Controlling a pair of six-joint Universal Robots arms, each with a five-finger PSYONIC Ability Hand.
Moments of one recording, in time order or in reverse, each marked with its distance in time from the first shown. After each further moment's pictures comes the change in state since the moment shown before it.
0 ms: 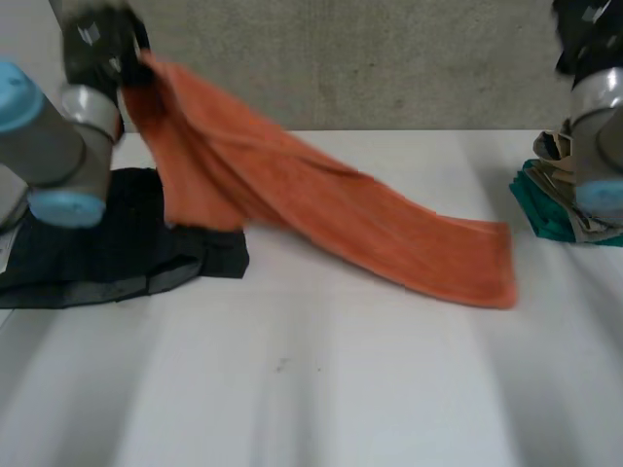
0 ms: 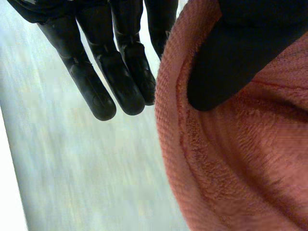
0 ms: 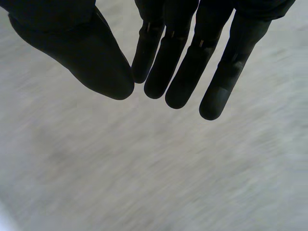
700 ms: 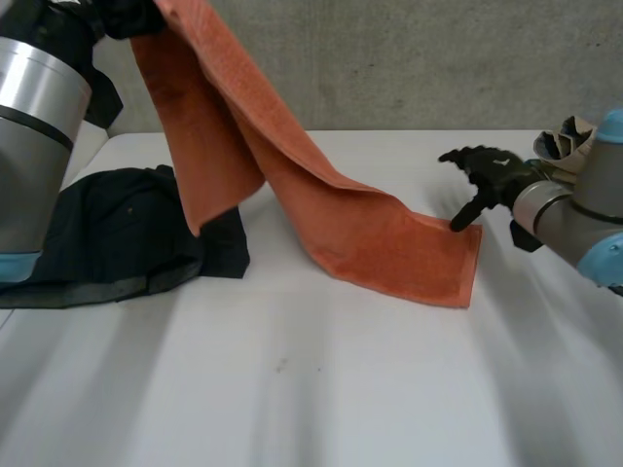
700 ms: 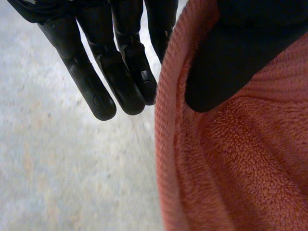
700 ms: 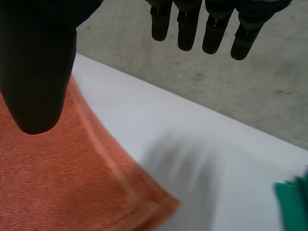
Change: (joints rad) left arm -0.128 0.617 -0.537 0.071 0.103 -0.092; right arm 0.012 0.042 0.145 0.561 -0.287 0.482; left_hand 0.000 0.002 0.003 0.000 0.000; right_hand -0.523 -0.932 -0.948 -0.953 -0.944
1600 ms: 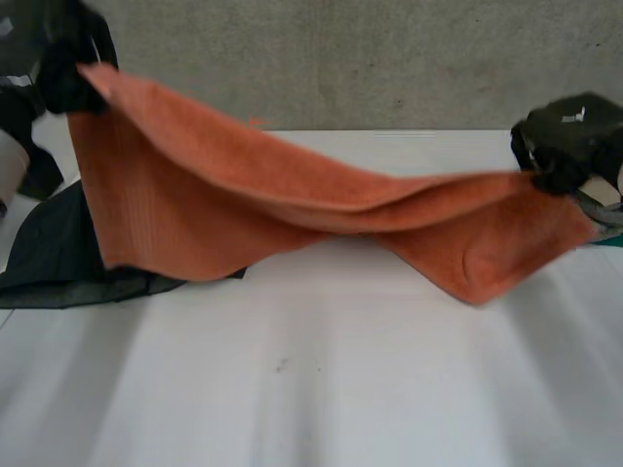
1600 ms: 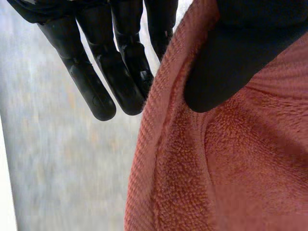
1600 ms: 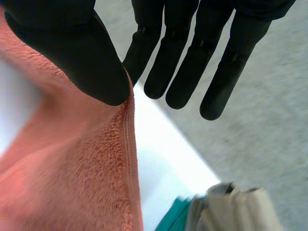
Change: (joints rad) left arm 0.154 0.168 -0.188 -0.212 0.002 0.001; right arm -0.099 -0.559 0.309 0.265 -0.087 -0.478; left_hand 0.000 0.000 0.000 0.000 0.000; right_hand 0.880 0.933 0.944 0.946 0.903
